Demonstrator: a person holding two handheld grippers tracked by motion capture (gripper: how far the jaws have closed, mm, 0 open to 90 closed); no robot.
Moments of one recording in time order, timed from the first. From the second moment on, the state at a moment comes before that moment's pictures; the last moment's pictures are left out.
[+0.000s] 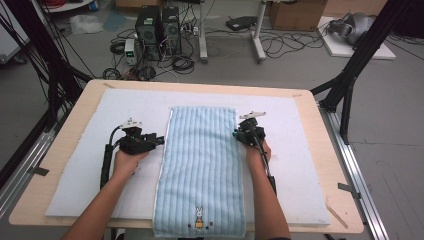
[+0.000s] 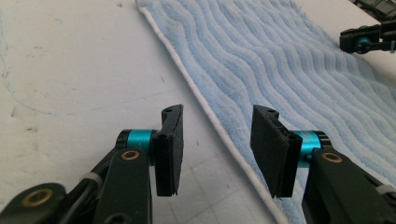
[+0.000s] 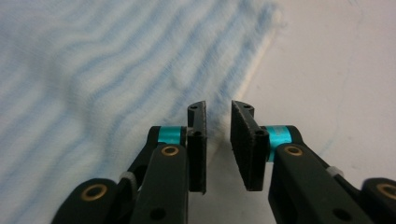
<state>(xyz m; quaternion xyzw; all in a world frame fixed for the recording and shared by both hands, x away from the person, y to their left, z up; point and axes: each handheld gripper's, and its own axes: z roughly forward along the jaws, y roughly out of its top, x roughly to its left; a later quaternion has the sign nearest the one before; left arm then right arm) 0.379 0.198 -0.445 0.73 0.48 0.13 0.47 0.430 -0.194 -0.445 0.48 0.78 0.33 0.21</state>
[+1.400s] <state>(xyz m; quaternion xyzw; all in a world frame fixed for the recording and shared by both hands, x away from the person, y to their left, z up) 0.364 0.204 -0.427 0.71 0.41 0.15 0.56 0.330 -0.255 -0.414 0.40 0.76 0.44 0.25</state>
